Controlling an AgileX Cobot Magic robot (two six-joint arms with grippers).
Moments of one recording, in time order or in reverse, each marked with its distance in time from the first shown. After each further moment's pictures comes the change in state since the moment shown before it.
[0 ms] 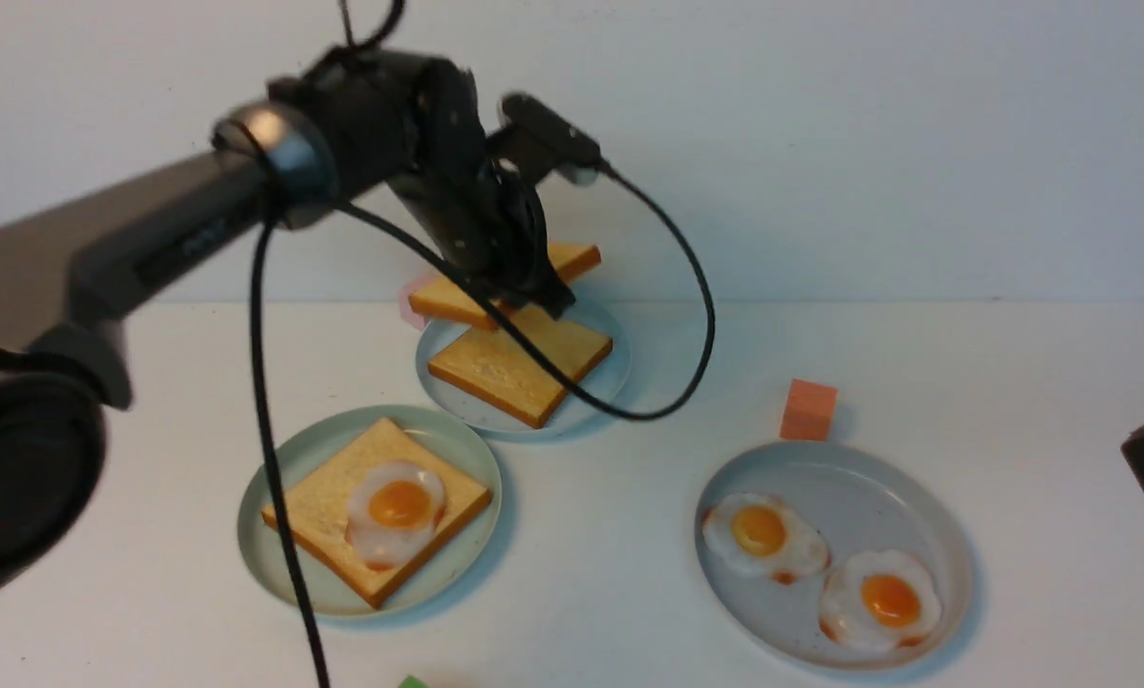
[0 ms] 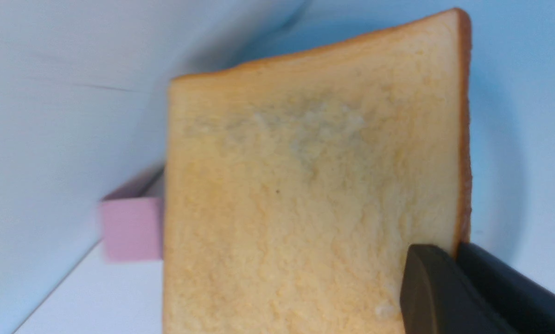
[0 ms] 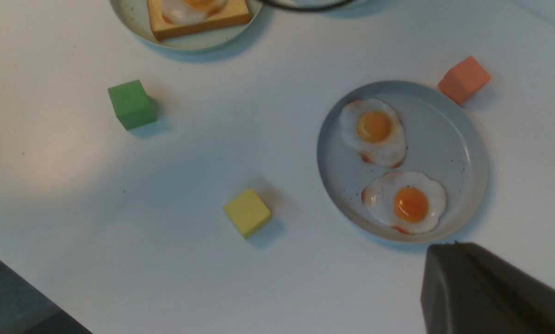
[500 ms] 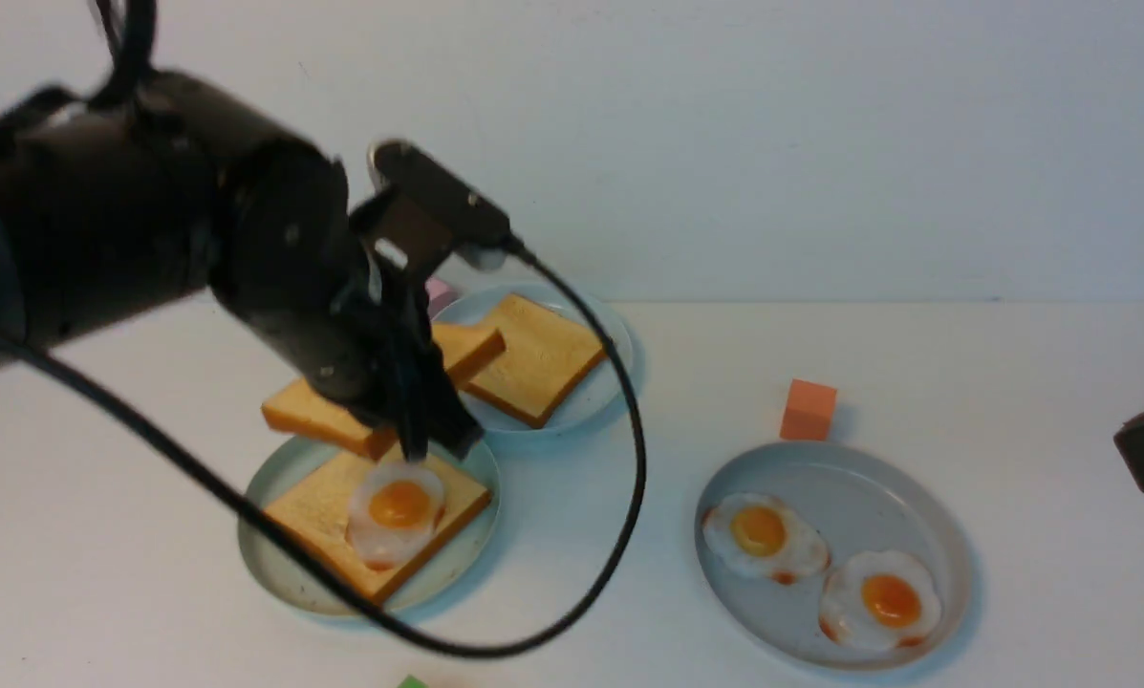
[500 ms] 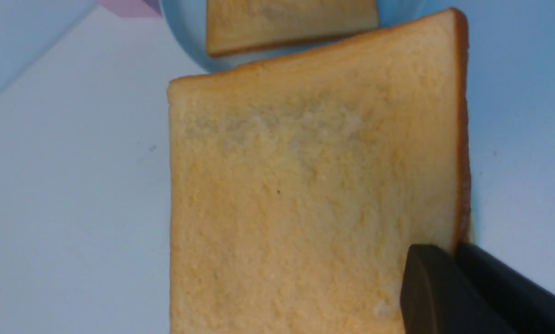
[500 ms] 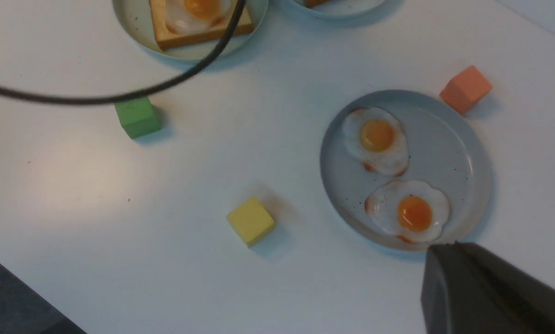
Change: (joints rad) right arm 0.000 0.000 0.000 0.003 -0.019 0.000; left arm -0.107 -0.494 0.799 0.266 -0.184 -0.325
